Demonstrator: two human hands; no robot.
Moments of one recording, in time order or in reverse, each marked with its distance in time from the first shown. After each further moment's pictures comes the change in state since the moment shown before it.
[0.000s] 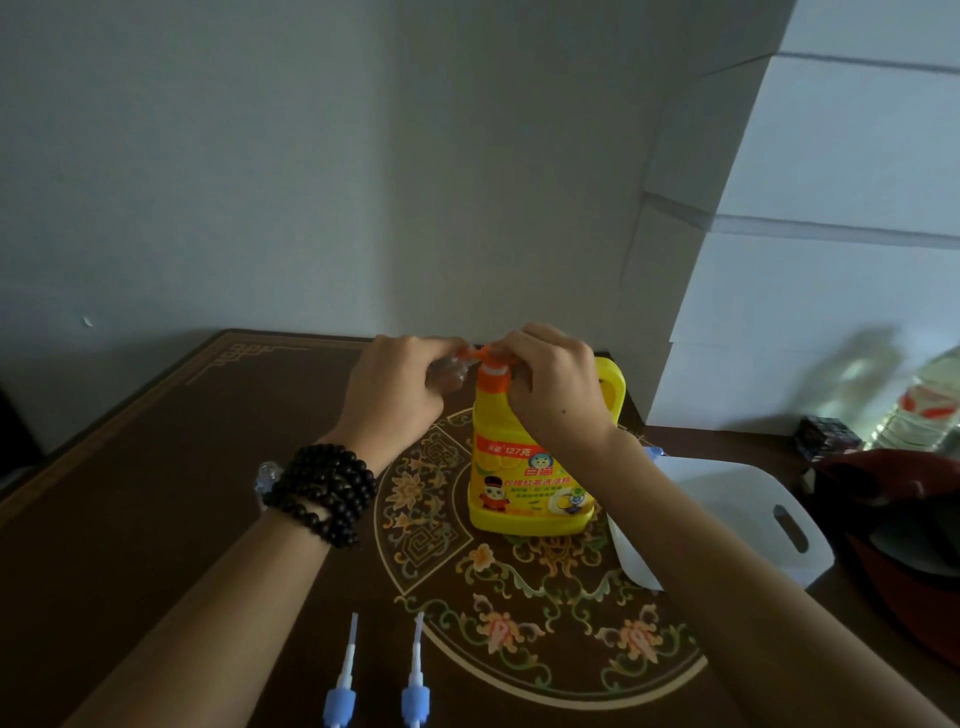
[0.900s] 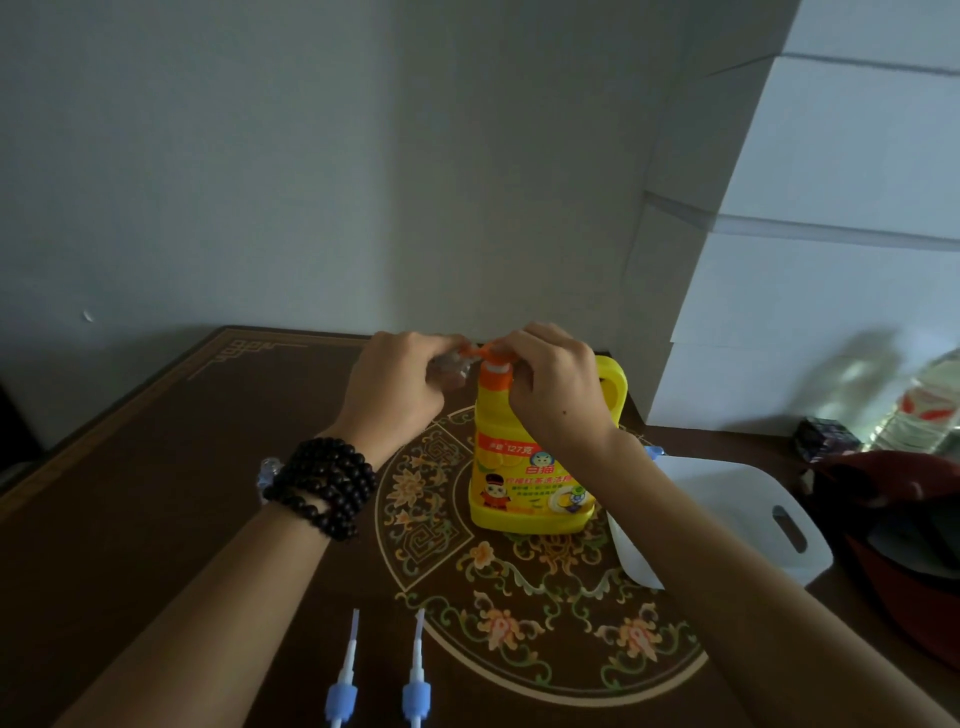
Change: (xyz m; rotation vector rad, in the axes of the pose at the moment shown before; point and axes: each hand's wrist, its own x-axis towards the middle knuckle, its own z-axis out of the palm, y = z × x) left_hand -0.002 0.002 -0.002 -0.012 0.009 -0.025; right_hand -0.005 0.000 0.000 0.032 0.011 -0.020
